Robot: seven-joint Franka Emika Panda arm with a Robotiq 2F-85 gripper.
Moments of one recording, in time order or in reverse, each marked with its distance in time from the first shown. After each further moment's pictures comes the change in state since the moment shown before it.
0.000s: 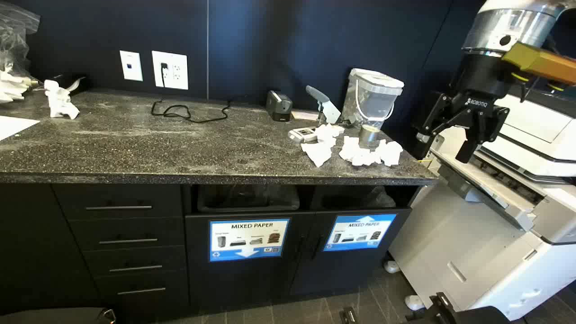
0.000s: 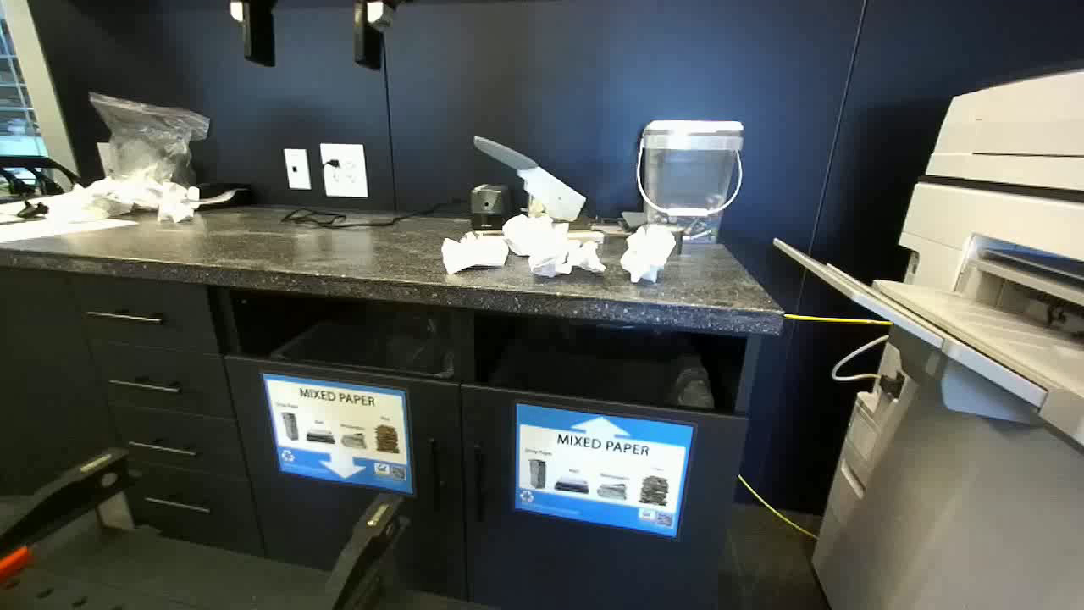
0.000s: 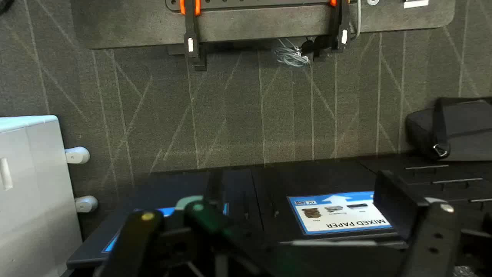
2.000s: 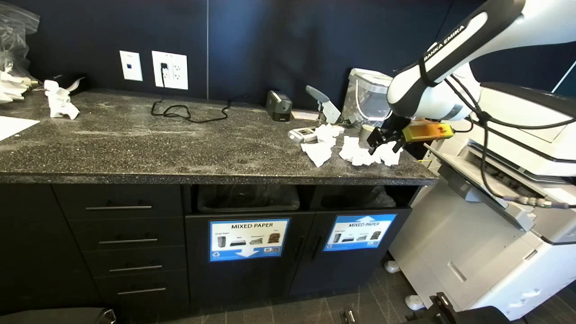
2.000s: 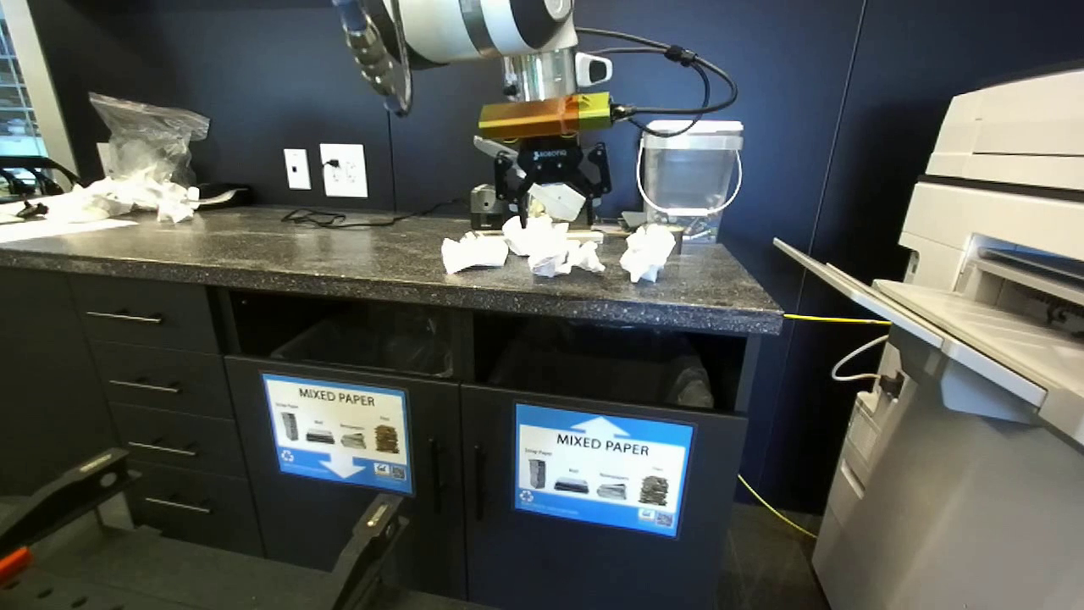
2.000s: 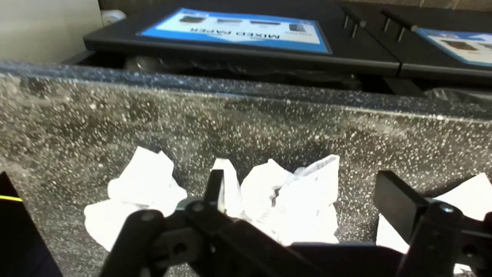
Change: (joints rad) arm -0.160 0.923 -0.022 0.442 -0.079 0.899 -0.265
